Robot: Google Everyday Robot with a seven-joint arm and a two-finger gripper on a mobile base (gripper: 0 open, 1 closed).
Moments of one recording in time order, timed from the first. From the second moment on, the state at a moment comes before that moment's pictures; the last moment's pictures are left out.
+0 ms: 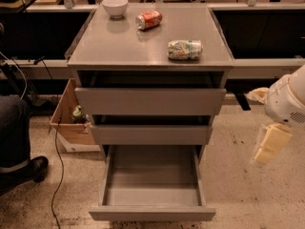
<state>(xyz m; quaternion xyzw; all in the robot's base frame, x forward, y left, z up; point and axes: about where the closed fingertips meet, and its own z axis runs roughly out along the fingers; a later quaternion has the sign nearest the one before) 0.446 -0.240 0.845 -0.60 0.78 0.05 0.18</state>
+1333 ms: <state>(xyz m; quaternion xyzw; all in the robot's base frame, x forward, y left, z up) 0.431 -0.230 0.648 -0.58 0.77 0.12 0.25</state>
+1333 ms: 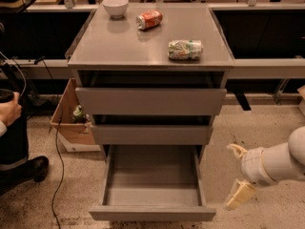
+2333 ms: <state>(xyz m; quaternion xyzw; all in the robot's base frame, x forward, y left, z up) 0.439 -0.223 0.544 -0.56 0.76 0.18 0.28</state>
